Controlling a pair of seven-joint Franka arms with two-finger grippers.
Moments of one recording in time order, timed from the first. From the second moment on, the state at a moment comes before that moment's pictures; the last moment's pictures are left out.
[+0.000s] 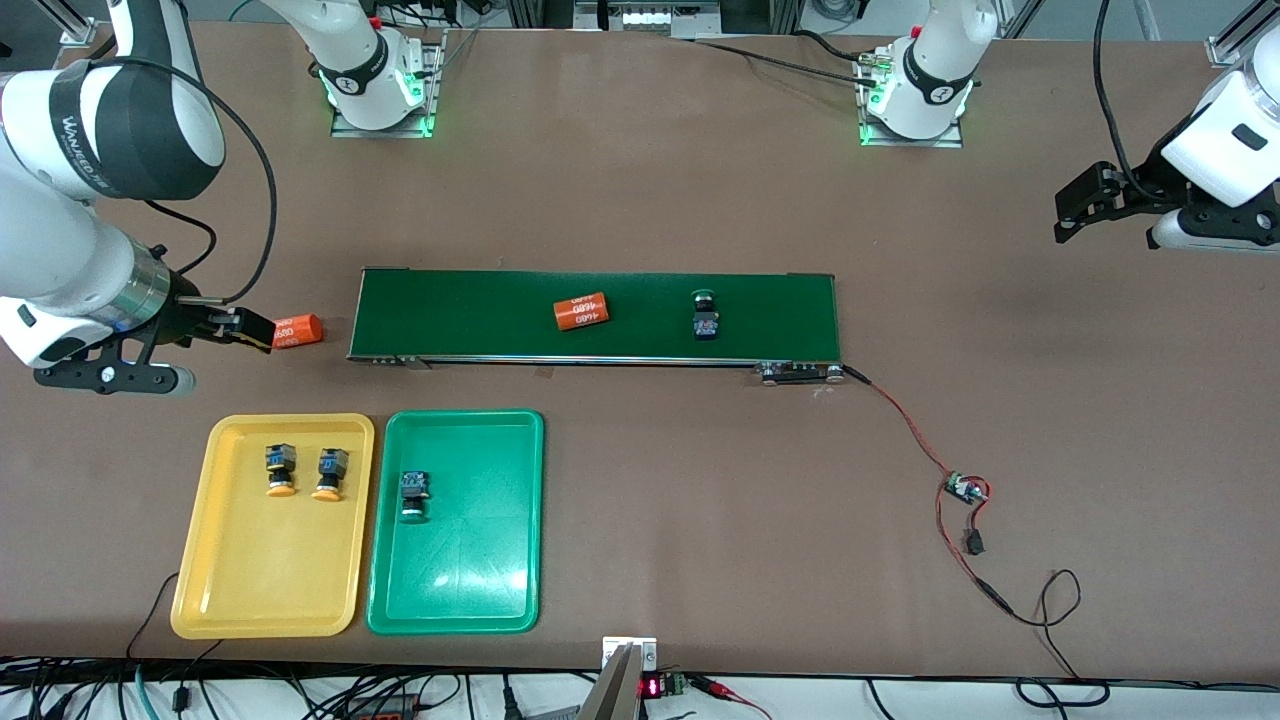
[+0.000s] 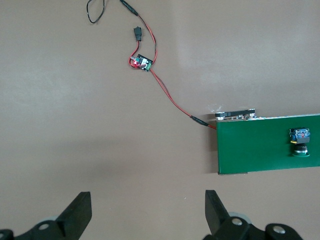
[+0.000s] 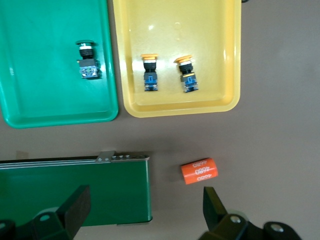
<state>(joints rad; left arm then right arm) 0.00 -0.04 -0.08 -1.62 0.00 1.58 -0.01 0.10 0.25 0.01 -1.56 -0.06 1.76 0.19</state>
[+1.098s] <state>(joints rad) 0.00 -0.04 -0.08 -1.62 0.00 1.58 -0.01 0.10 0.29 0.02 -1.57 0.01 1.74 0.20</state>
